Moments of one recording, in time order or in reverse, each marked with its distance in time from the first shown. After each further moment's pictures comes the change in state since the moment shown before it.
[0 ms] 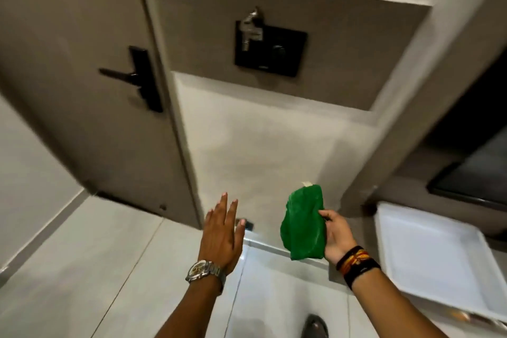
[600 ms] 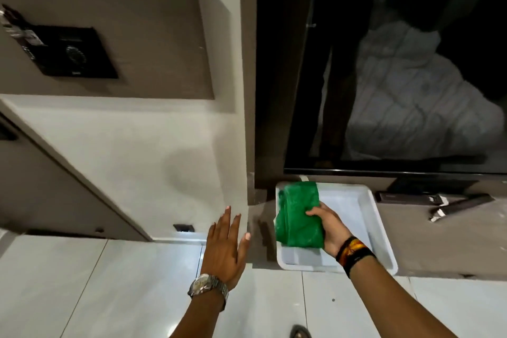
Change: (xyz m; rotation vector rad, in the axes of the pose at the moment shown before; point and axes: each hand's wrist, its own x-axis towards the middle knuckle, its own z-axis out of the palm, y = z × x) left_hand -0.006 0.204 0.192 0.033 -0.227 0.110; right_hand 0.009 -0.106 -0.268 -0.036 0.067 -0.132
